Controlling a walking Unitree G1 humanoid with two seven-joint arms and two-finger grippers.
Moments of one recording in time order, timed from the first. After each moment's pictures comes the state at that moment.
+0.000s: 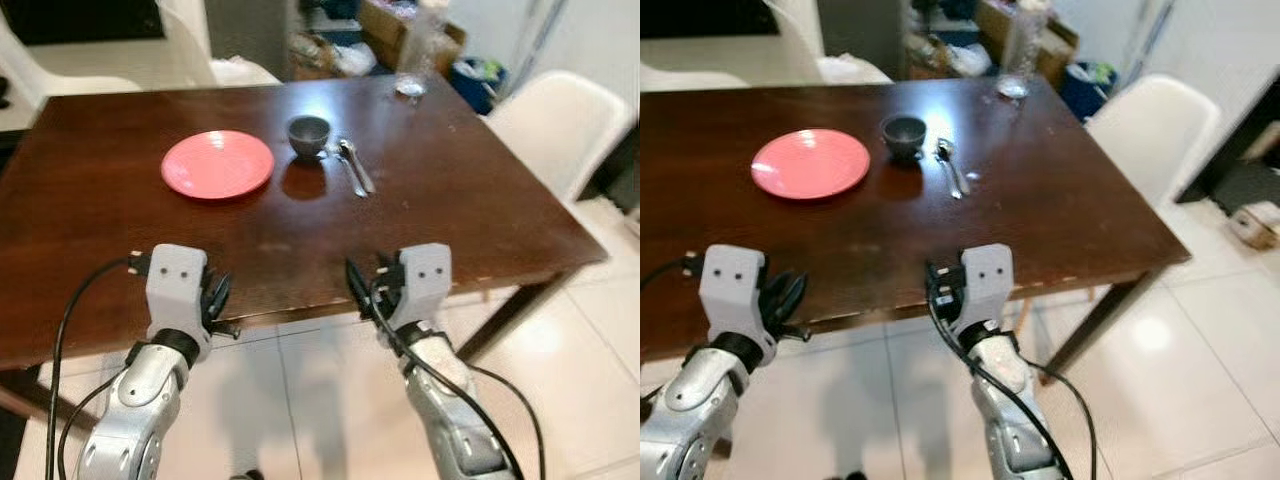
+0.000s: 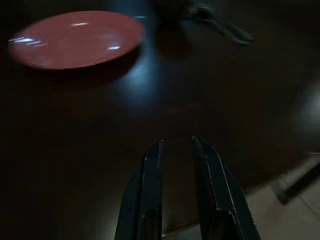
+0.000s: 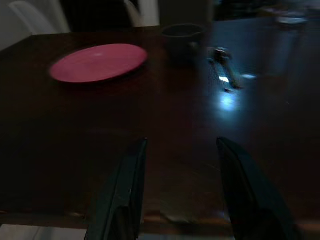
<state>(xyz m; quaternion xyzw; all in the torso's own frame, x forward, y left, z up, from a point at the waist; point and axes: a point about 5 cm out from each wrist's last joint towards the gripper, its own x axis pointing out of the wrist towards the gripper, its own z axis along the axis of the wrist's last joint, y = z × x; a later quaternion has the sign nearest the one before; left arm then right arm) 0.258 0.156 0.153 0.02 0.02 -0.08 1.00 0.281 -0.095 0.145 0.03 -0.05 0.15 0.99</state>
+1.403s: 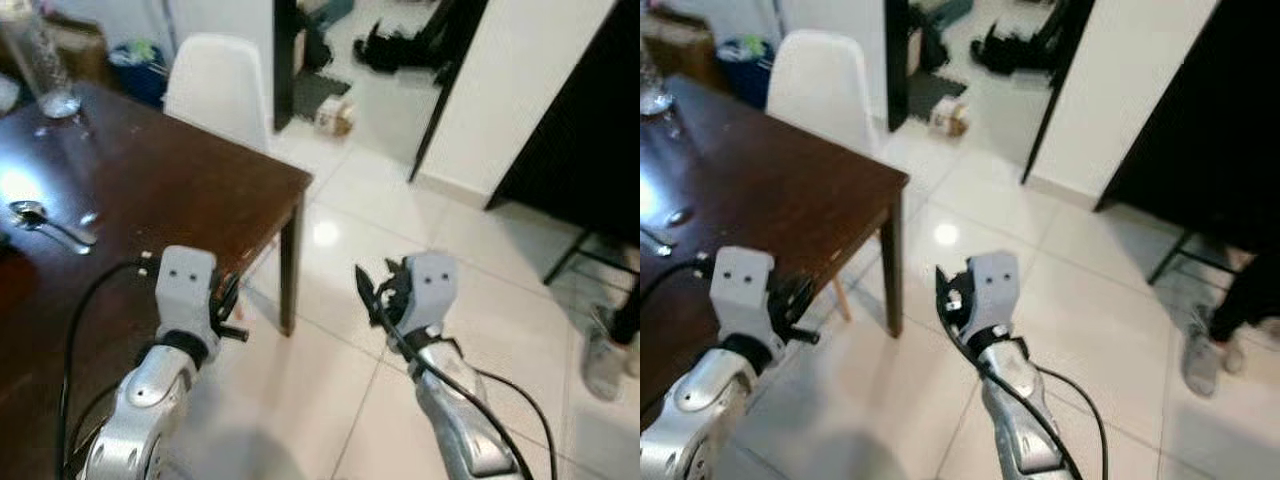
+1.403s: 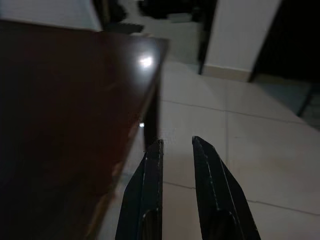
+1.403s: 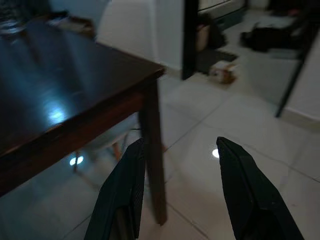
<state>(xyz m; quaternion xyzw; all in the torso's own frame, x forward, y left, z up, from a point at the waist) 0.258 0.149 0.152 0.02 0.02 -0.09 1.00 0.282 -0.101 0.141 0.02 -0.04 0.15 0.99</state>
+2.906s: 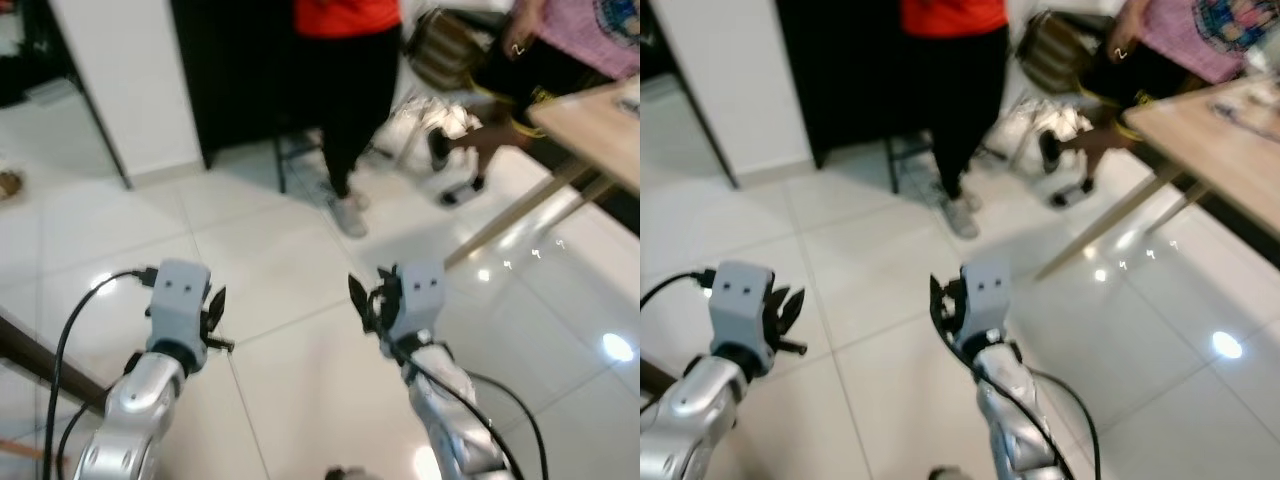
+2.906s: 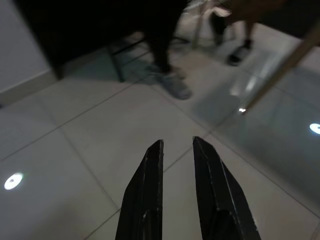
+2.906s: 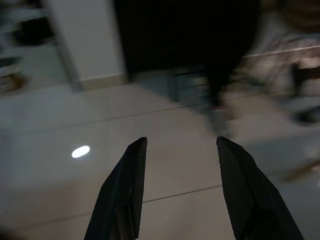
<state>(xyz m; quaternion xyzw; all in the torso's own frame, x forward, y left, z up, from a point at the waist) 0.260 0.159 0.133 0.05 0.05 -0.09 0.99 0.284 -0.111 0.124 0.01 -0.02 0.13 0.99</state>
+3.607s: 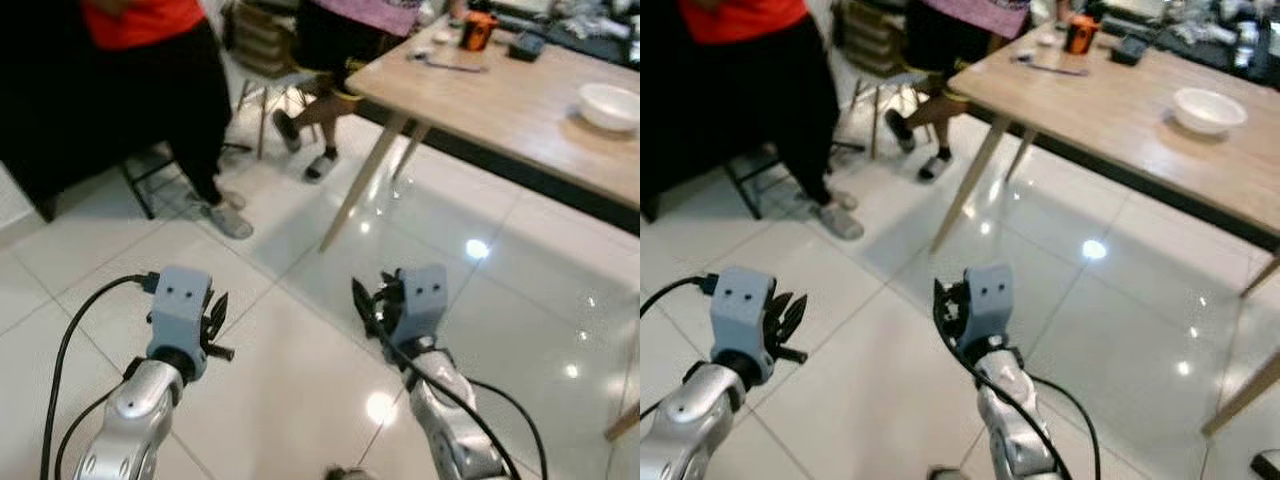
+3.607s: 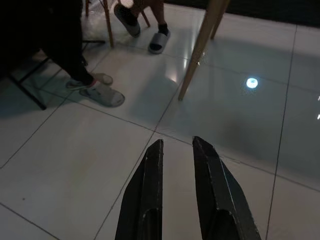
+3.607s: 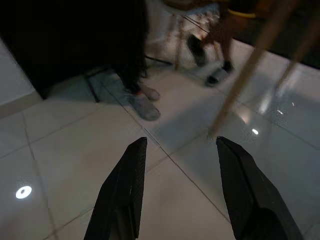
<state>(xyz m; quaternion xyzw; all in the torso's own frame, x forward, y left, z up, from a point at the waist) 0.255 0.168 0.122 0.06 0.07 -0.08 0.99 0.280 -0.103 0.110 0.02 0.01 0.14 0.99</state>
